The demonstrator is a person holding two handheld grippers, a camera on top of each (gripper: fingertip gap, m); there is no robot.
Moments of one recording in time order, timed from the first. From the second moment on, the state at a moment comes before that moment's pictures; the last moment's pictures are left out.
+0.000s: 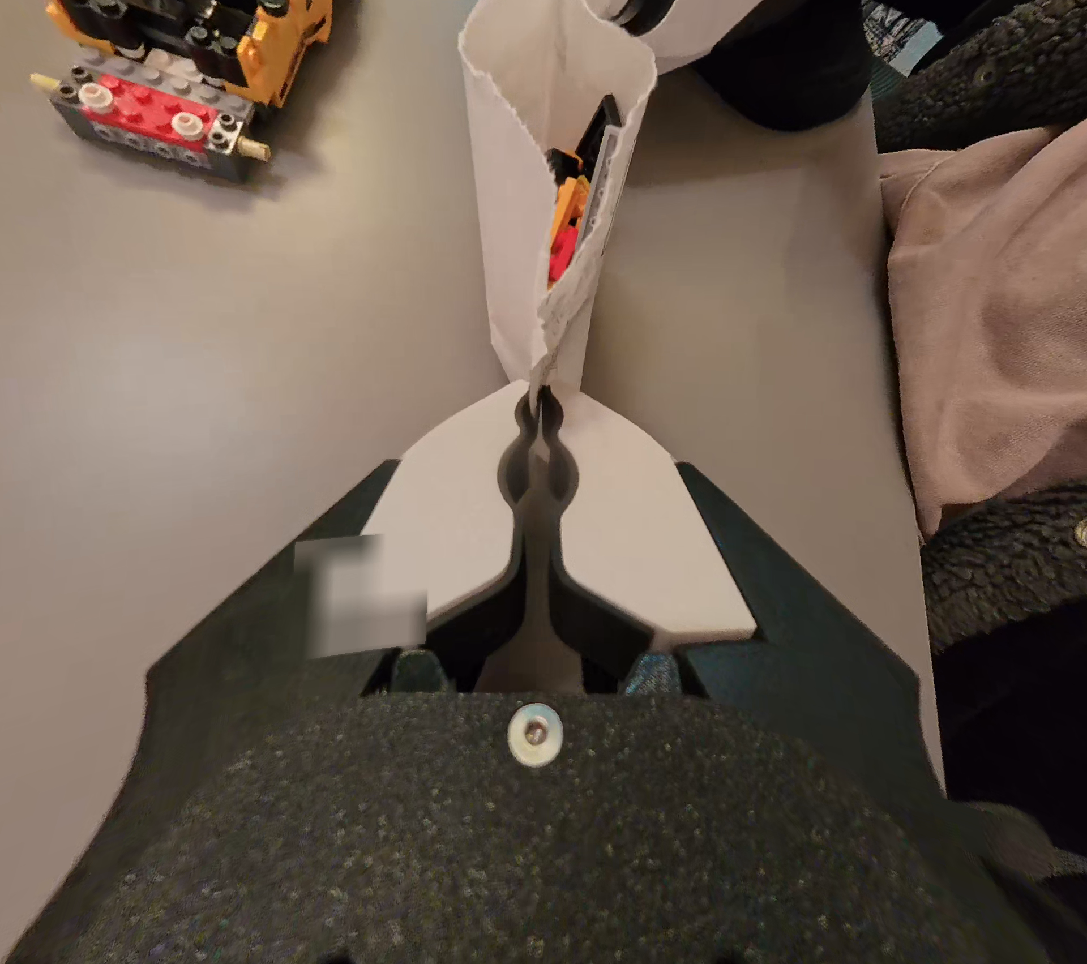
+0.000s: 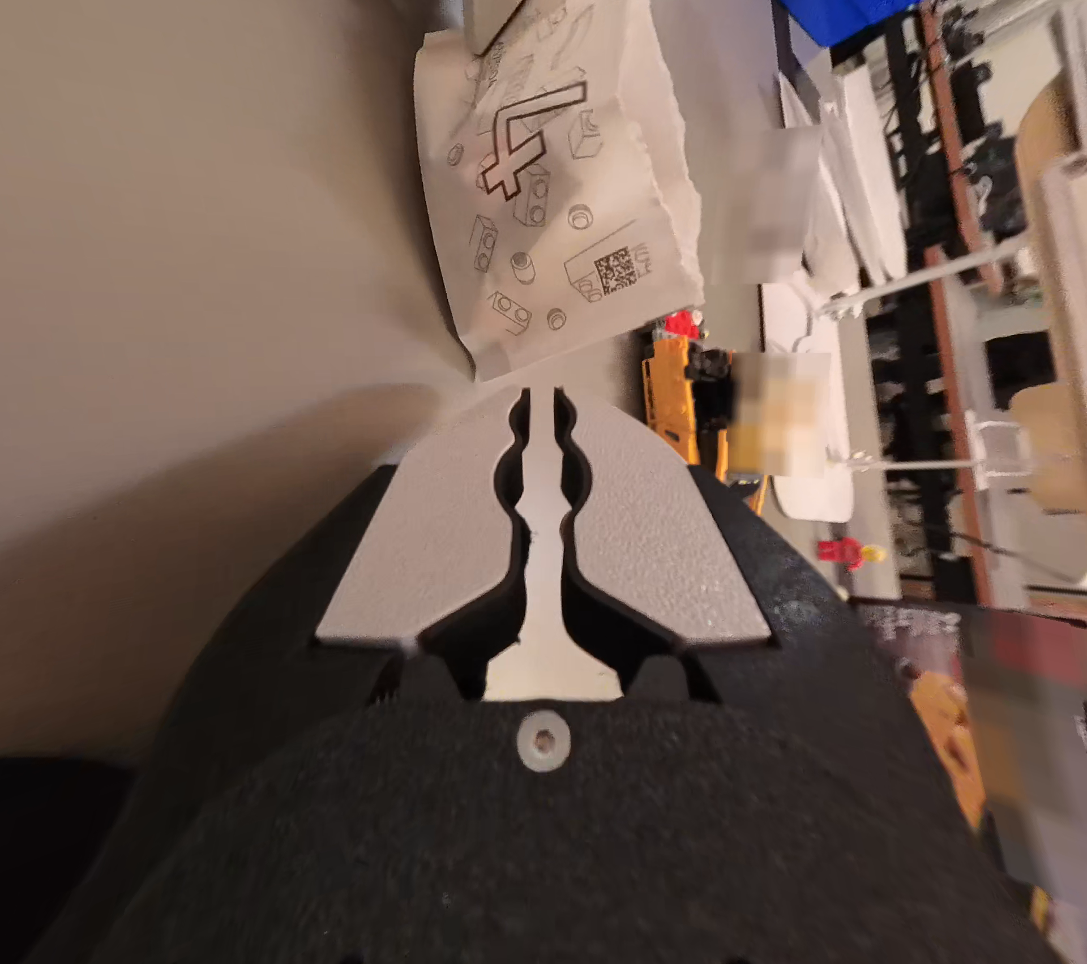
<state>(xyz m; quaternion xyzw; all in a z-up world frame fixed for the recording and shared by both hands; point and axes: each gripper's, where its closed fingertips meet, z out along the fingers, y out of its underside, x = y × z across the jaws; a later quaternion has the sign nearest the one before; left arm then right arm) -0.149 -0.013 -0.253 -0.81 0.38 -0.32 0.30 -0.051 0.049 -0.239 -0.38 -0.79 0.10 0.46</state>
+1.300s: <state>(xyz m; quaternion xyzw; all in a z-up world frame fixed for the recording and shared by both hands) -0.254 -0.060 -0.149 -0.81 0.23 -0.14 0.52 -0.161 0.004 -0.205 -0.35 -0.80 0.25 0.41</state>
